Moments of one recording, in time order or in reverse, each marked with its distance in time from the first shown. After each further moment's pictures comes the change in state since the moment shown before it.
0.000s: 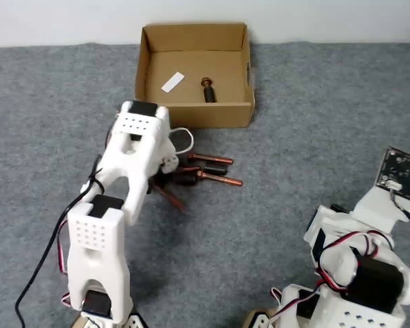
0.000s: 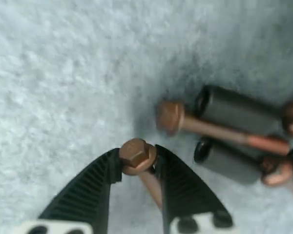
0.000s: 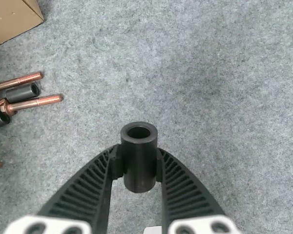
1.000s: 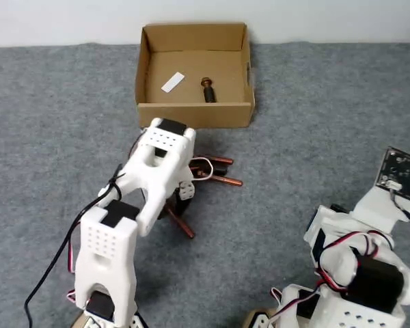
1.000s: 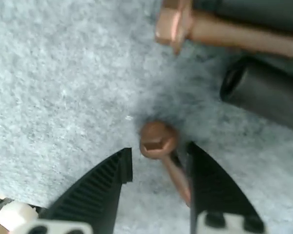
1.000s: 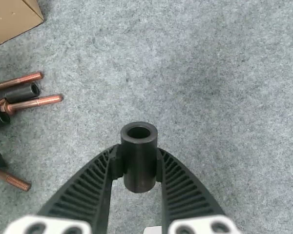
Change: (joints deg) left arm 9.2 -0.7 11.3 2.4 0.4; right arm 0.0 0.0 0.0 0.0 0.0
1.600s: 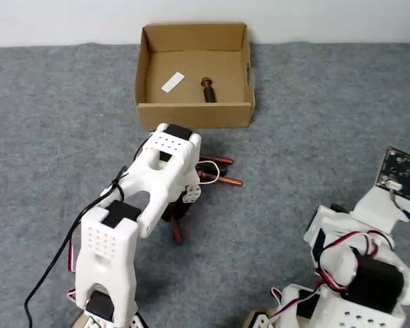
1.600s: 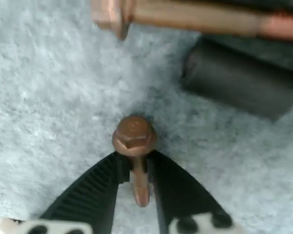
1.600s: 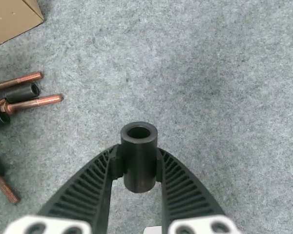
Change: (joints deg) left arm -0.4 -0.4 2.1 -5.6 -0.3; right arm 0.0 0.0 0.0 0.0 0.0
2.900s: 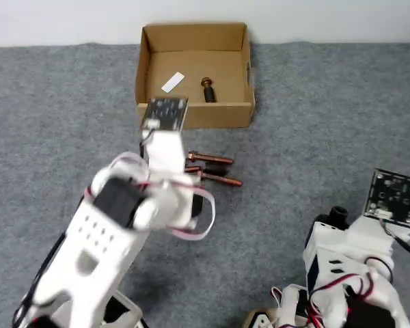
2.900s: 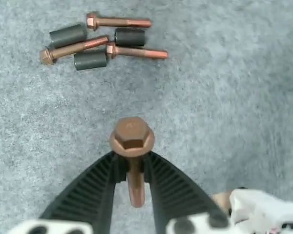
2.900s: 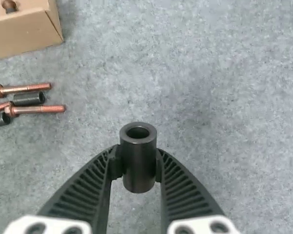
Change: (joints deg) left arm 15.4 -70.2 22.3 0.6 -12.5; right arm 0.0 -11.8 1.4 -0.4 8.2
